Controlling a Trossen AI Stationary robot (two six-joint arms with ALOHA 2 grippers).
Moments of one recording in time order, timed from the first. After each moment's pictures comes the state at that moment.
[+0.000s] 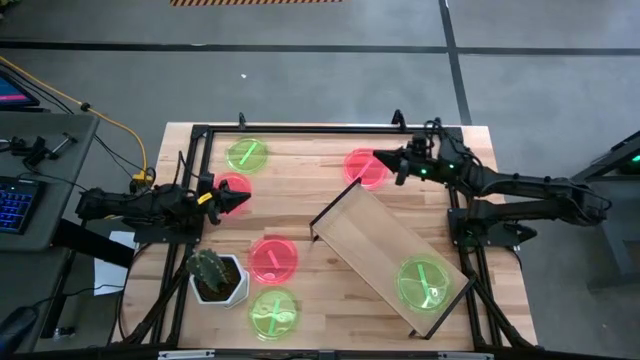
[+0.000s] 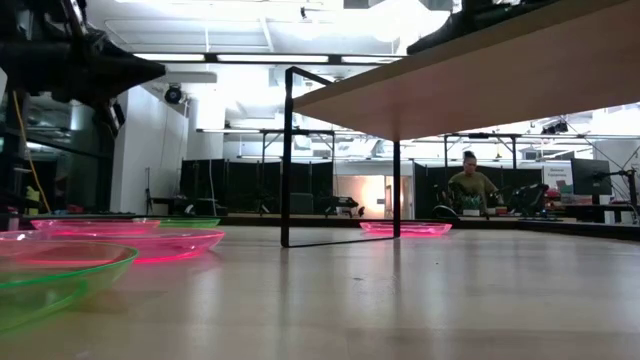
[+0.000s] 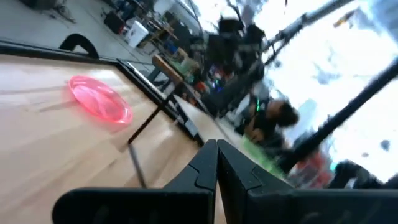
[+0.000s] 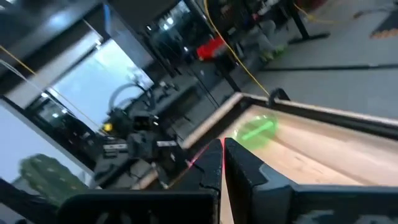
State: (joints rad) left arm -0.09 0.01 0.01 0.11 -0.31 -0.73; right arm -0.33 0.89 0.54 0.34 0.00 0.64
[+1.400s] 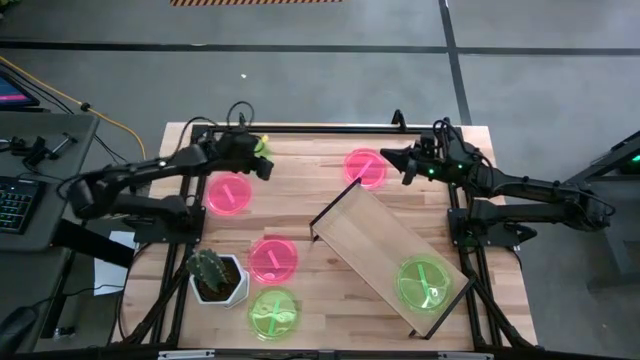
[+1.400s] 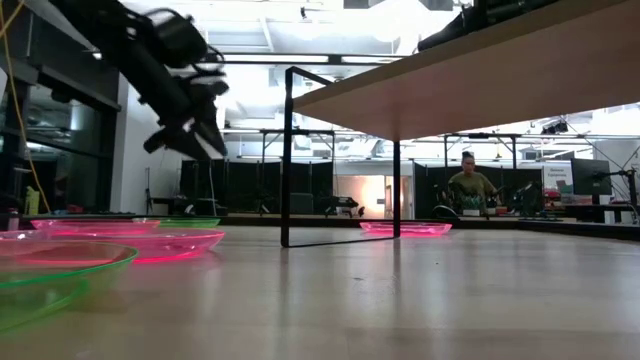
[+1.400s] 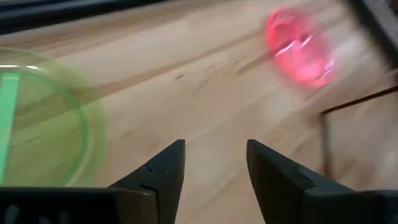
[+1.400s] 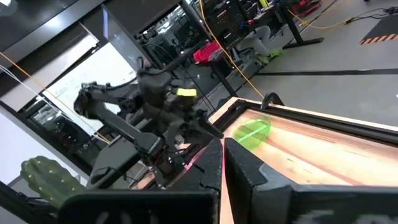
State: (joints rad) left arm 0.58 1.14 0.64 -0.30 0.03 -0.51; right arm -0.34 0.80 0.54 0.24 0.02 0.63
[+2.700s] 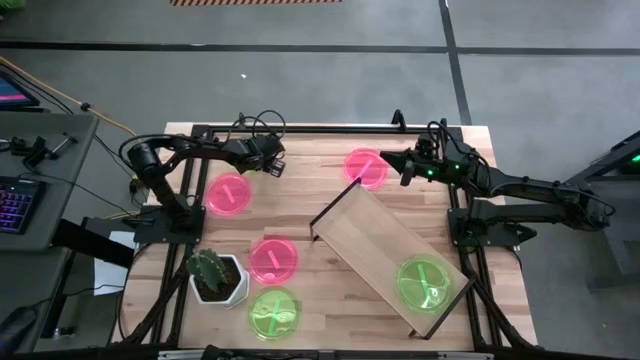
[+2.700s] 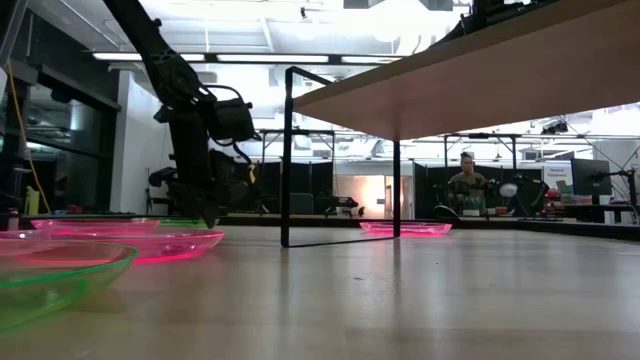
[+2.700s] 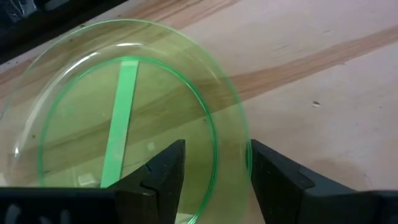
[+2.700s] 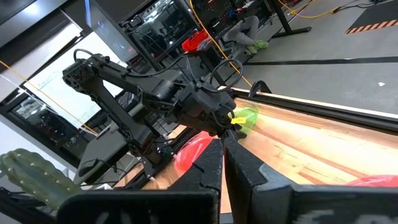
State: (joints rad) left arm 0.61 1.71 0.81 -0.34 -0.43 -0.49; right arm -0.34 0.80 0.54 0.18 0.03 0.63
